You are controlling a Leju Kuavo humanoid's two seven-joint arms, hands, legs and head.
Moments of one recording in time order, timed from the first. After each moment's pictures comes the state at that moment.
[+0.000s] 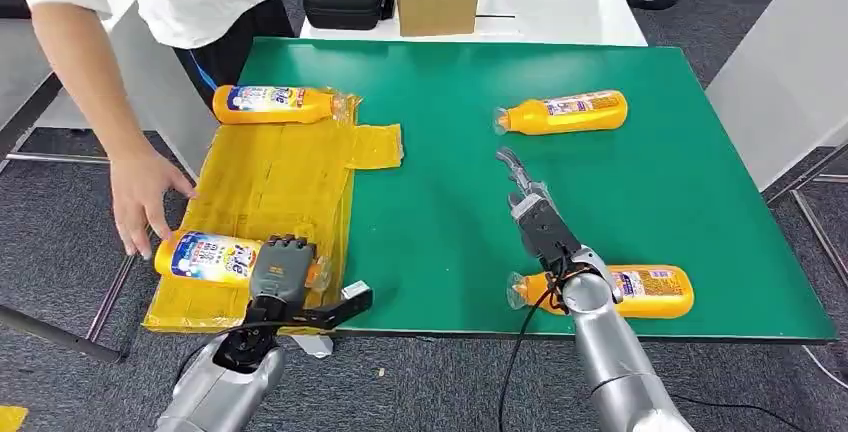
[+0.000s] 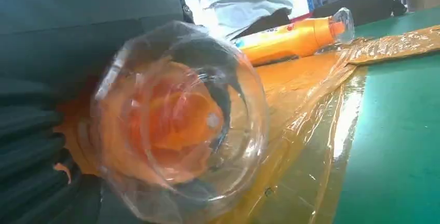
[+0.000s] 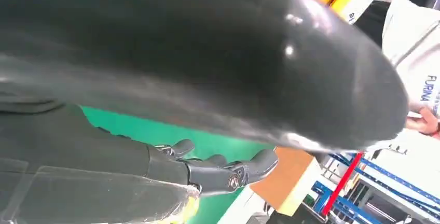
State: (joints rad) left arm -0.31 -0.09 -0.32 -0.89 -1.57 0.26 0.17; right arm -0.40 0.04 0.11 -1.07 0.42 0.17 -0.50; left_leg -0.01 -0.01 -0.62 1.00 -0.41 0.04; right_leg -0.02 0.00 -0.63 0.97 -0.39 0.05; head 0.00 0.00
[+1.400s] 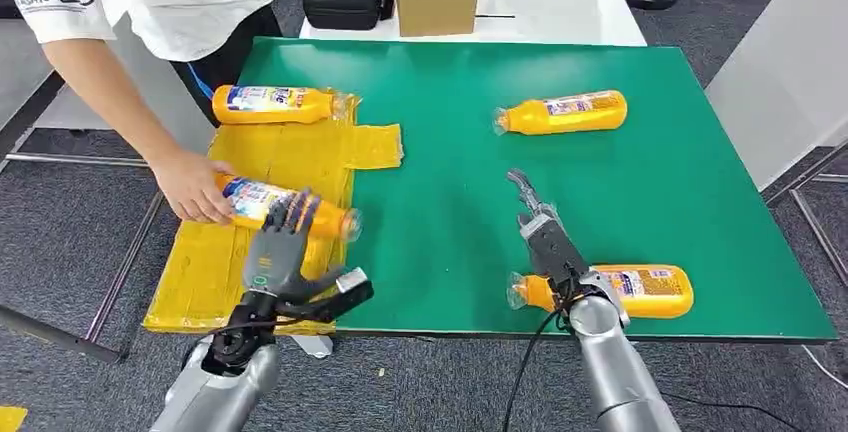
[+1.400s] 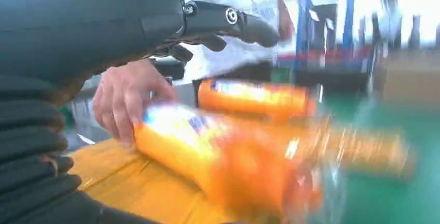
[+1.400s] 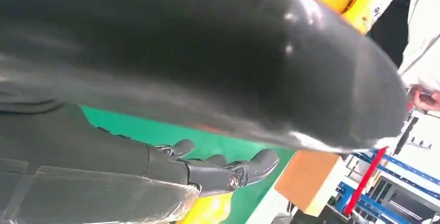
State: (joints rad) left arm -0.24 -0.09 -0.31 -1.15 -1.33 0.41 0.00; right arm -0.30 0.03 0.08 -1.13 0.41 0.16 -0.48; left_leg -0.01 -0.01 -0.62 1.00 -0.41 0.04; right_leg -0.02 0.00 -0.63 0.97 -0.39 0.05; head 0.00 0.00
